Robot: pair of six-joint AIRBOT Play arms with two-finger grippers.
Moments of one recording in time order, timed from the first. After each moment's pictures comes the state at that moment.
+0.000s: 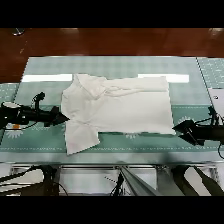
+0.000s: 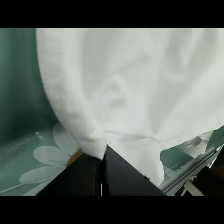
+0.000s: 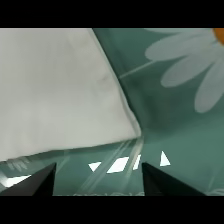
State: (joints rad) left arm 0.34 -1.38 0.64 0.70 -1.19 -1.06; right arm -0.65 -0.92 0.44 -1.01 1.28 1.33
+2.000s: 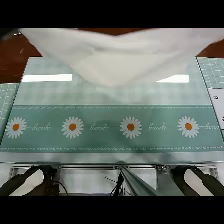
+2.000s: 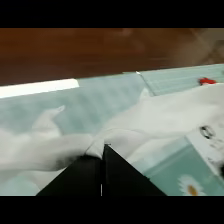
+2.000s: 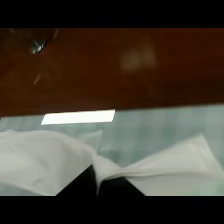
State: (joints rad) left arm 0.29 -1.07 1.63 0.58 -1.28 -1.18; right arm -0.37 -0.97 1.70 -0.80 1.30 1.43
